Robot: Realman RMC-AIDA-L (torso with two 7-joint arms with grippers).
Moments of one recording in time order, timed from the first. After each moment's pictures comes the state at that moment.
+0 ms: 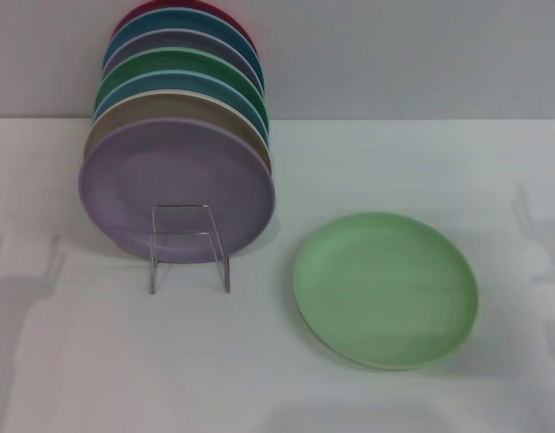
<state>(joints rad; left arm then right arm) -0.24 -2.07 -0.71 -0.25 2.12 1.53 -0.10 0.40 2.08 0.58 0.22 -1.84 -1.46 -0.07</state>
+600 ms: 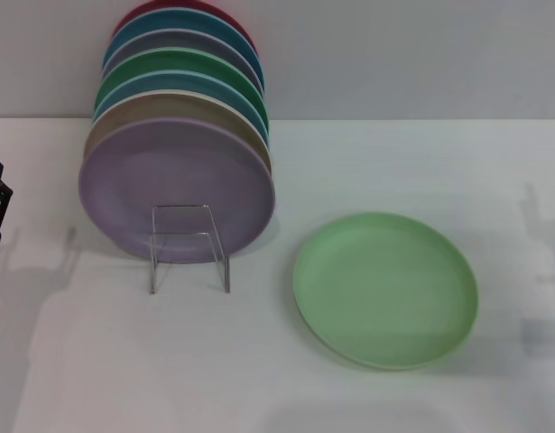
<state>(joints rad) -0.27 -2.08 -0.71 -0.26 2.13 1.49 -0.10 0.40 2.08 0.61 0.24 -1.83 -1.46 -0.40</state>
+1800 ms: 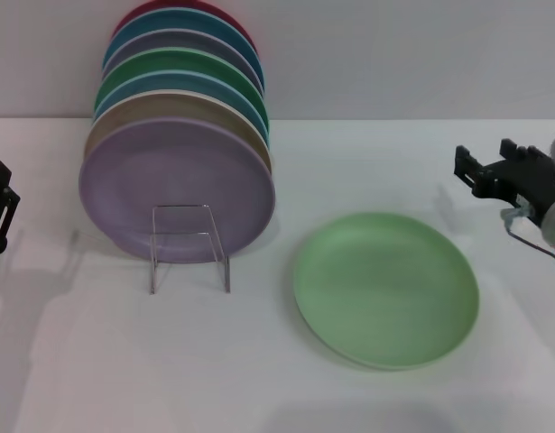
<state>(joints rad) -0.27 -2.07 -0.69 -0.25 2.13 1.48 -0.10 0.14 2.04 1.32 1.18 -1.85 -0.04 -0.92</state>
